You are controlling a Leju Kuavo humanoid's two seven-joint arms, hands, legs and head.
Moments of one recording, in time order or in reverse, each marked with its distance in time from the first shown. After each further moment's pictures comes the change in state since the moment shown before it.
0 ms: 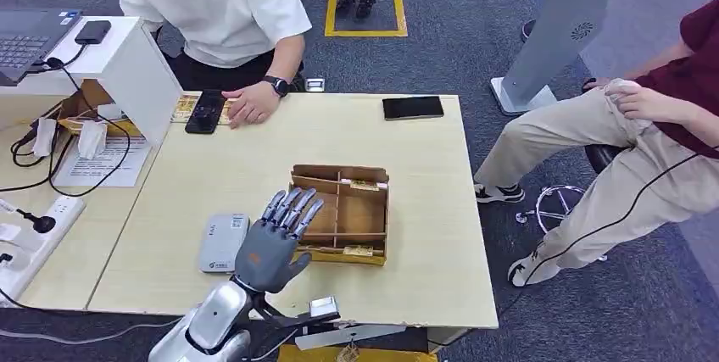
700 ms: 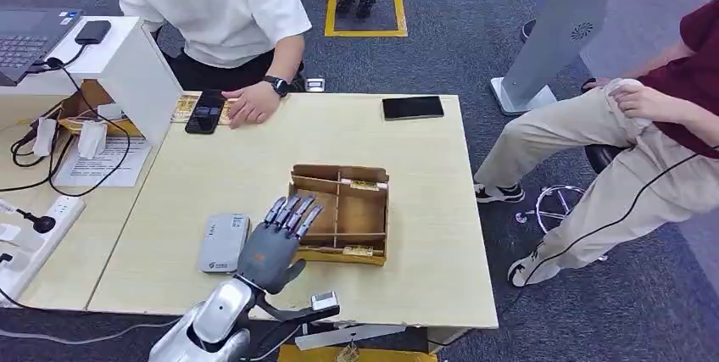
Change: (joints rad) left arm -0.018 -0.004 0.000 0.058 -0.019 -0.128 0.050; right arm 0.012 0.003 0.045 -0.026 -0.029 0.000 0.031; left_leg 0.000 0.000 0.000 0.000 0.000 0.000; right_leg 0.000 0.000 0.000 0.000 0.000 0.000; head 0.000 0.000
